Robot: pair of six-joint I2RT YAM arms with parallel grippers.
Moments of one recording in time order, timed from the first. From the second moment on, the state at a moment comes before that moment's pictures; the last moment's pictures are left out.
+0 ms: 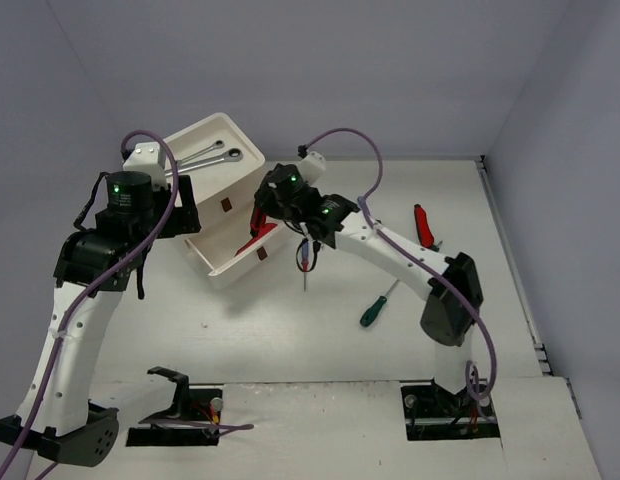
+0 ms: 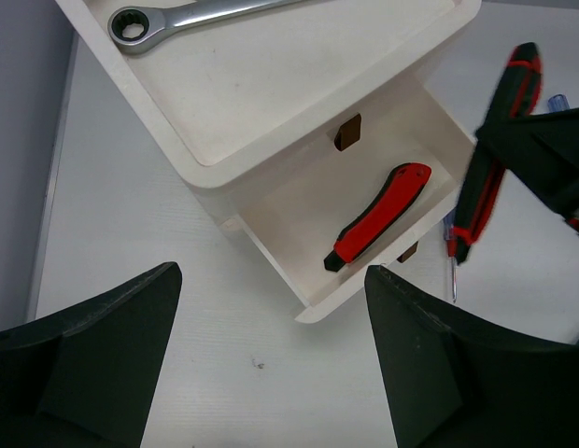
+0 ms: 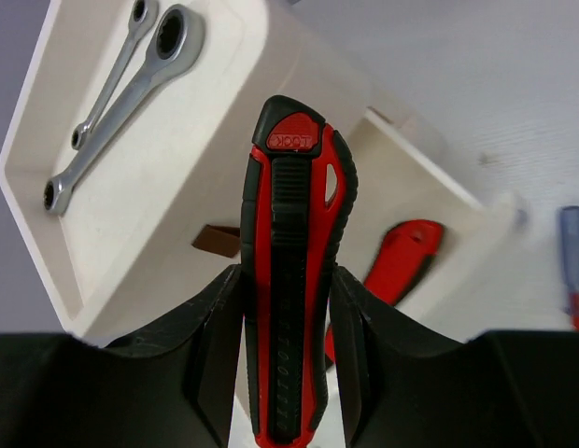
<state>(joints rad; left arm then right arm) -0.28 1.07 1.54 -0.99 -0.24 -0.23 0.86 1.82 1.69 -0.37 0.40 1.00</state>
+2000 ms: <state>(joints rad) -0.29 1.03 1.54 -0.99 -0.26 -0.23 0.26 1.82 1.08 -0.38 0.08 0.20</state>
